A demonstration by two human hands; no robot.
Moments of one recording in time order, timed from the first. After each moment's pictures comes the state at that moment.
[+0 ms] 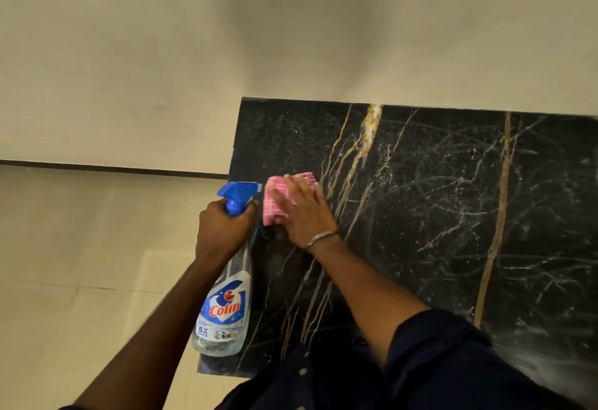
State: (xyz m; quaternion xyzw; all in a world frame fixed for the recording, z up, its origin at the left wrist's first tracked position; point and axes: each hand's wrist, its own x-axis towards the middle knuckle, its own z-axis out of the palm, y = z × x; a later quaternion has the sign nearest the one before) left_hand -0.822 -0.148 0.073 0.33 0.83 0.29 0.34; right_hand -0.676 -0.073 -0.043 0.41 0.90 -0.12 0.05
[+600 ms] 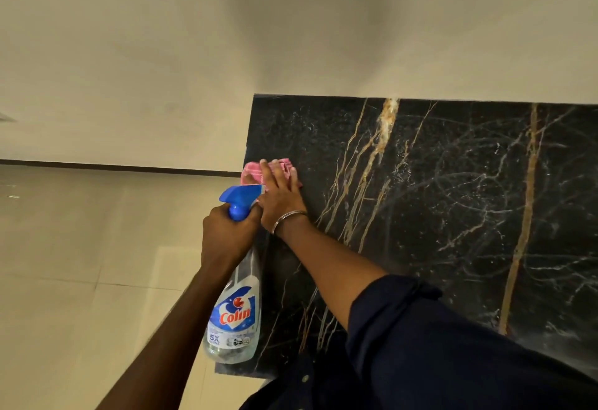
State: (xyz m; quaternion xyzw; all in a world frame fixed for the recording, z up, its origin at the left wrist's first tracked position) left_hand -0.836 -0.160 0.068 0.32 0.84 0.31 0.31; right_hand -0.765 -0.068 -0.026 0.42 0.89 -0.15 0.08
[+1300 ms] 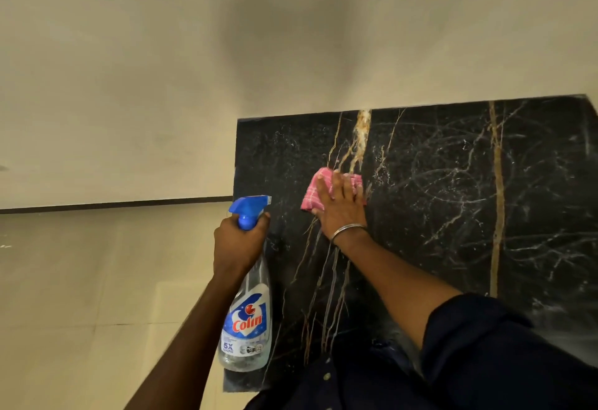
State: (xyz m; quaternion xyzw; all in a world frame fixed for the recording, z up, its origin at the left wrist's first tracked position) left_hand -0.820 -0.152 0.067 0.35 0.81 0.32 0.35; right_hand -0.636 -0.056 -0.024 0.58 0.79 -0.15 0.09
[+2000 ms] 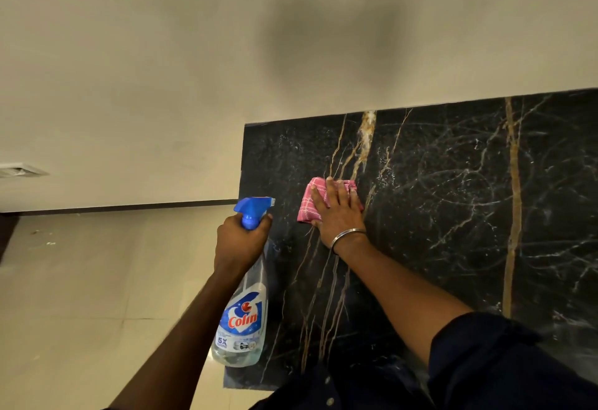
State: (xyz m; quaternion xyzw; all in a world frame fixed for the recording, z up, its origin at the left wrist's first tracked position) left_hand -0.802 -0.148 0.080 0.37 0.84 0.27 0.30; right_hand -0.634 -0.062 -0.028 0.52 0.84 -0.13 0.10
